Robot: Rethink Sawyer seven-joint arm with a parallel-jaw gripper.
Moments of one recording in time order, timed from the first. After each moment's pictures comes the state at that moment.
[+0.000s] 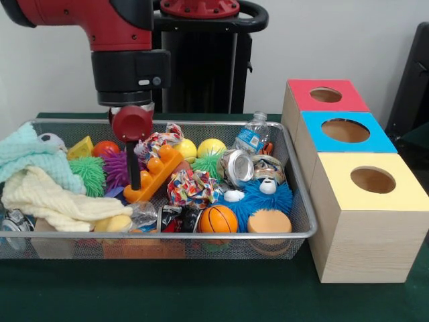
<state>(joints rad) -0.76 -0.61 0.38 1.76 -0.47 0.21 2.93</state>
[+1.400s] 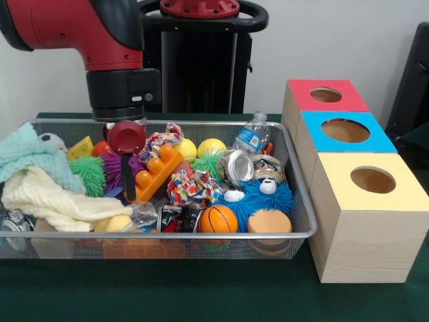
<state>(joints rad) -0.85 -0.54 0.41 1.78 -0.60 0.10 2.93</state>
